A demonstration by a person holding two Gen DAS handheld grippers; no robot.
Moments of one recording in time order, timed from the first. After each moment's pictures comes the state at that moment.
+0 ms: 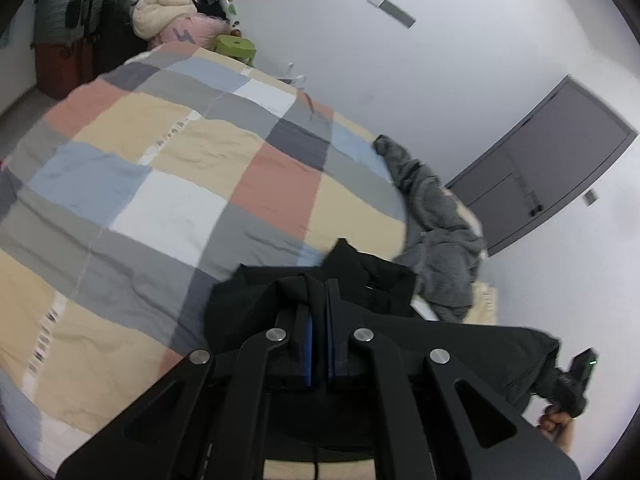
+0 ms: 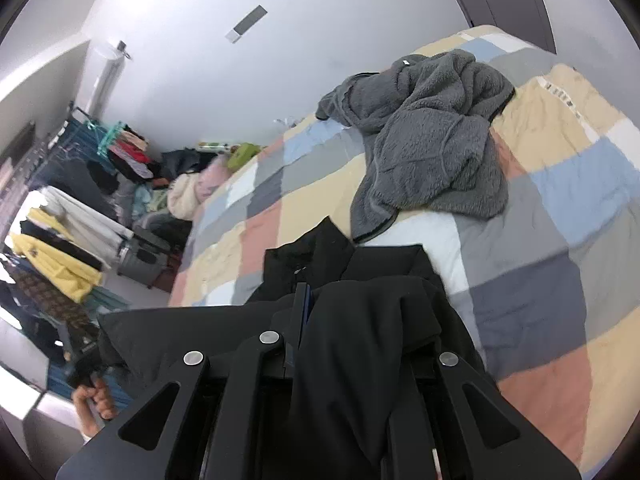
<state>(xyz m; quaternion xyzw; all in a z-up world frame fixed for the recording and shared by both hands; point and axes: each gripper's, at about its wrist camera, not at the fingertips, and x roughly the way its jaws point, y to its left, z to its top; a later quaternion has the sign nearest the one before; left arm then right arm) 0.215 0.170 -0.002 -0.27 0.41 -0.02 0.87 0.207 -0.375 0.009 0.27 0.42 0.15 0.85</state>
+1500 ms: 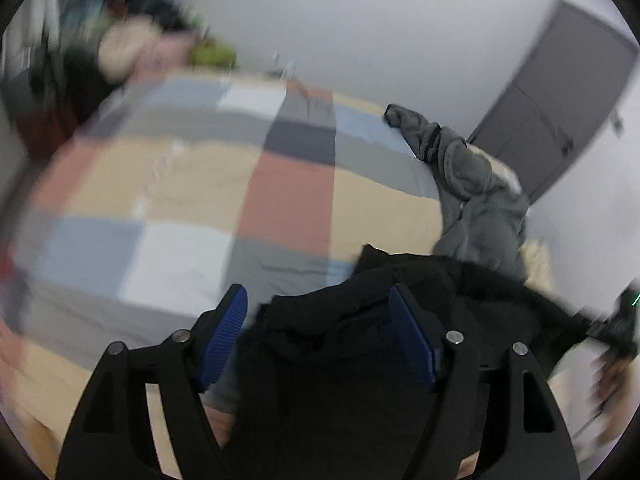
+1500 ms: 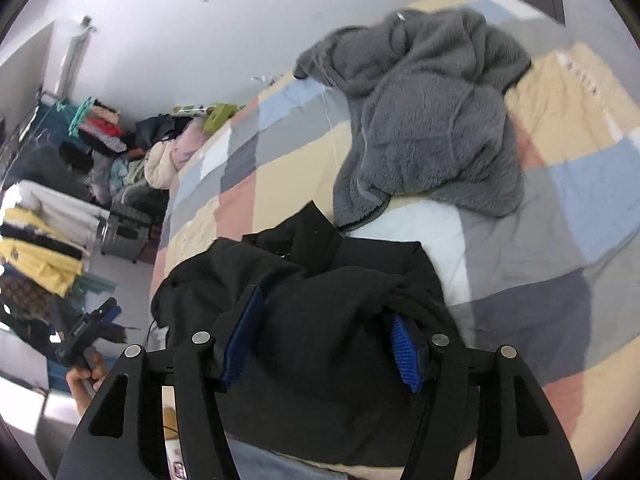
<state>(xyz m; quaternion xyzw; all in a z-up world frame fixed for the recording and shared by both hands) 0.286 0.125 0.008 -0.10 0.44 -0.02 0.89 0.280 -0.375 0.004 0.25 0.50 0.15 0.81</state>
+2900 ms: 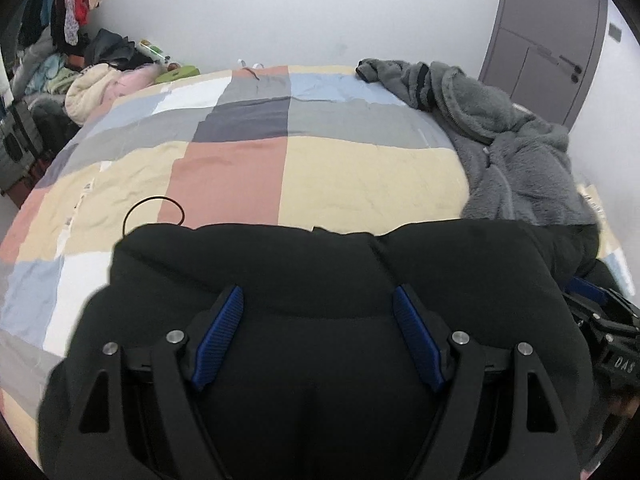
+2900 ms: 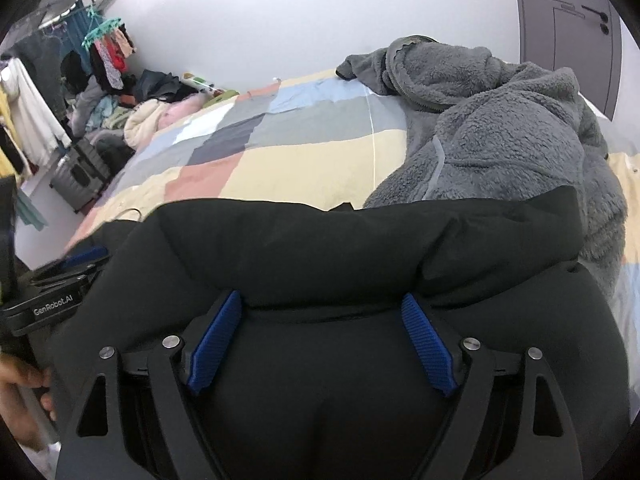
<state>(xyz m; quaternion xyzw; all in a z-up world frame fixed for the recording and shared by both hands) 0.371 0.008 -0.153 -0.02 0.43 -0.02 0.90 0.355 -0.229 -0.143 0.08 0.42 0.14 0.89</state>
